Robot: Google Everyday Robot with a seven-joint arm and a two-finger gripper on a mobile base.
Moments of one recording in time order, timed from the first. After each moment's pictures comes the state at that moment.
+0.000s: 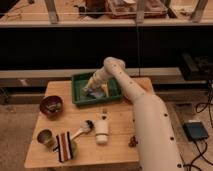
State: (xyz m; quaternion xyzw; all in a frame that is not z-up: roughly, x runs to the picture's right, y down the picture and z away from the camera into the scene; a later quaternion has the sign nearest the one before) arm -0.083 -0.039 0.980 0.05 -0.38 -0.60 0.70
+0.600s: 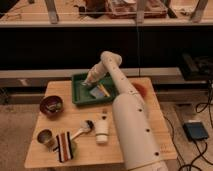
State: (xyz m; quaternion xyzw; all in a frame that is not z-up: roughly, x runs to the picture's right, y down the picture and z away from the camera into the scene) arm -0.103 -0.073 1.010 0.04 -0.37 -0.60 0.71
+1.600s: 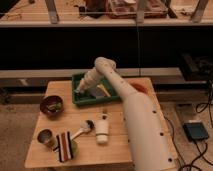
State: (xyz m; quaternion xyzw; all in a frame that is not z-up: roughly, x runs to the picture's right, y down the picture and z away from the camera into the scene) arm -0.139 -0.018 0.968 0.06 -0.42 -0.62 0.66
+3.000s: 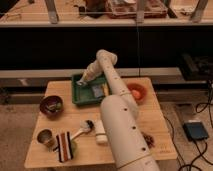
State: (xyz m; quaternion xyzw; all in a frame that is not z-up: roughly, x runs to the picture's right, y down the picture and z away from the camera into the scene) arm -0.139 -0.078 1.009 0.06 -0.38 -0.61 0.69
